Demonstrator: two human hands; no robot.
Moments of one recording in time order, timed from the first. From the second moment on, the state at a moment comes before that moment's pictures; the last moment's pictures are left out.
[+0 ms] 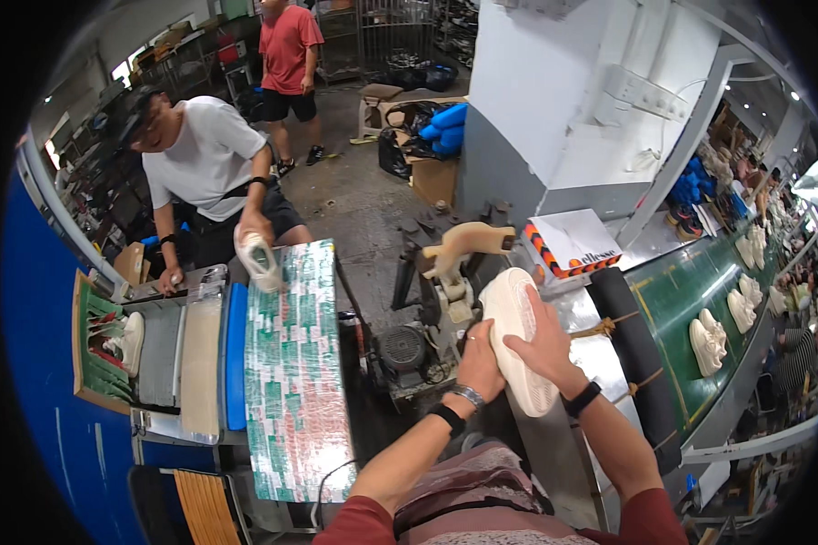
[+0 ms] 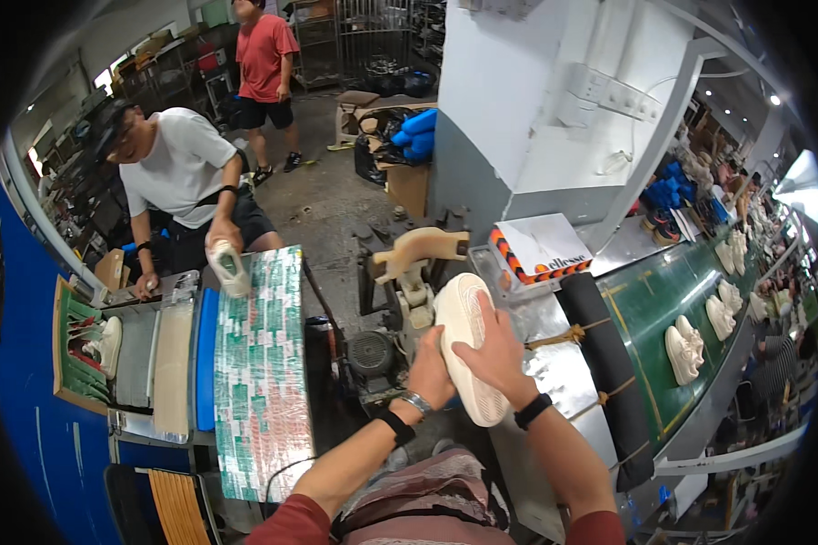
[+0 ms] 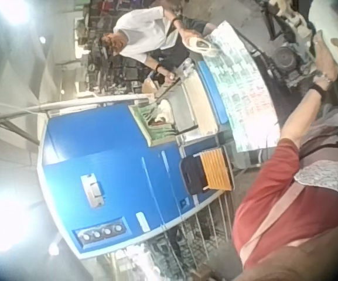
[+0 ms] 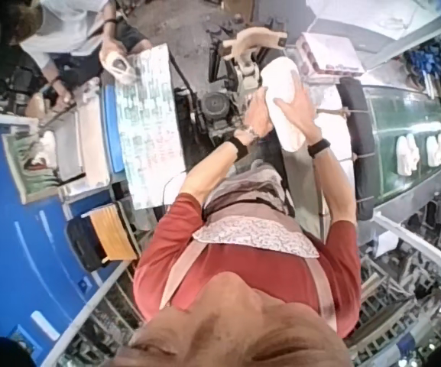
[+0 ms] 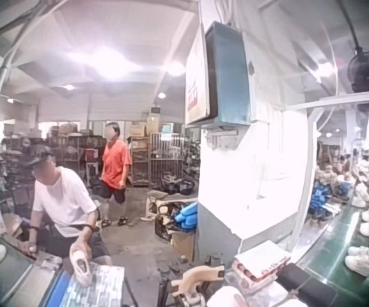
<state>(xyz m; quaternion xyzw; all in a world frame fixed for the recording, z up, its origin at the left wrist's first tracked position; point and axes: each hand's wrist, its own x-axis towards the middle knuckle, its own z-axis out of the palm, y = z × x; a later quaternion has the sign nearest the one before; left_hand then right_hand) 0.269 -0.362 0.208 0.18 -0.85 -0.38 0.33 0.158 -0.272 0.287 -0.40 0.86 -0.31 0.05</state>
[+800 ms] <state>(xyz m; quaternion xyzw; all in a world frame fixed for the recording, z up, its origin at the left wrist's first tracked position) 0.250 -0.348 0.156 0.21 -0.14 -0.96 0.09 0.186 -0.274 0.291 -0.46 0.85 -0.27 -0.01</state>
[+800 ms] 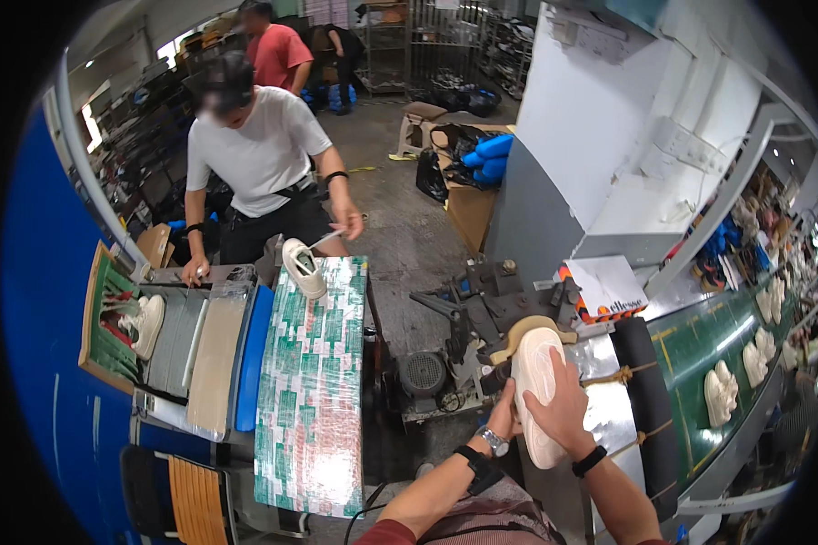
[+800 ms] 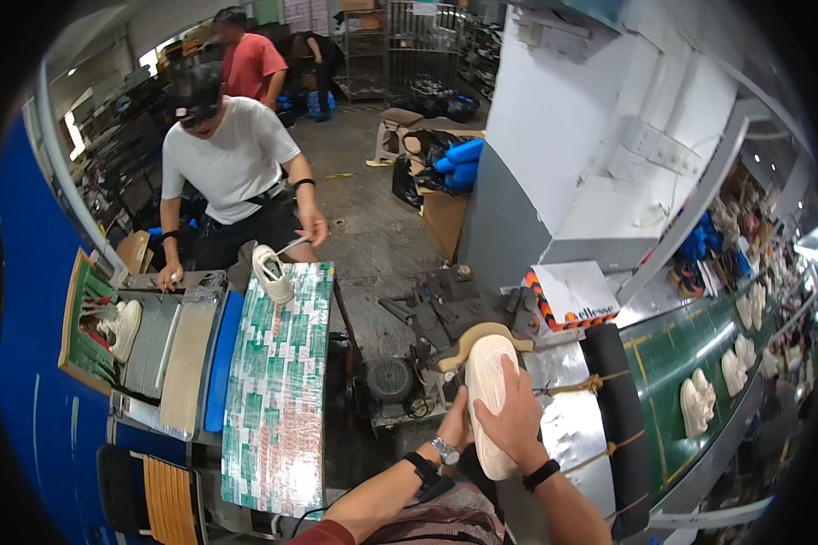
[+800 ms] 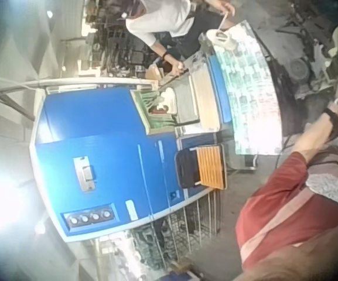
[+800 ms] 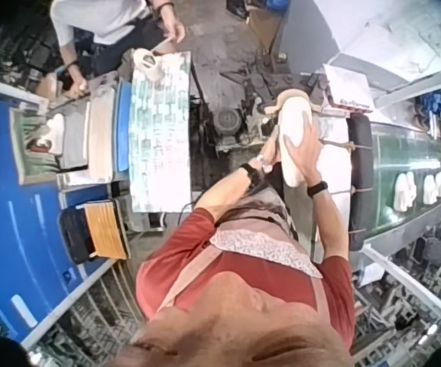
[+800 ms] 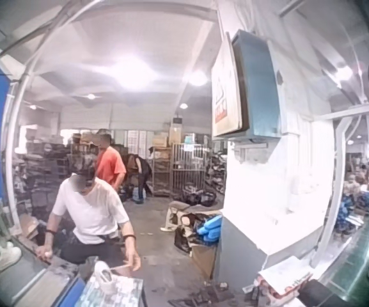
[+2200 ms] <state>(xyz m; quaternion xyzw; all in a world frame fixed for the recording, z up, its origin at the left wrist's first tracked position) 0.421 -0.318 0.151 0.34 -0.84 -0.43 -0.04 0.198 -0.172 0.307 -0.42 0.51 -0.66 0.35</state>
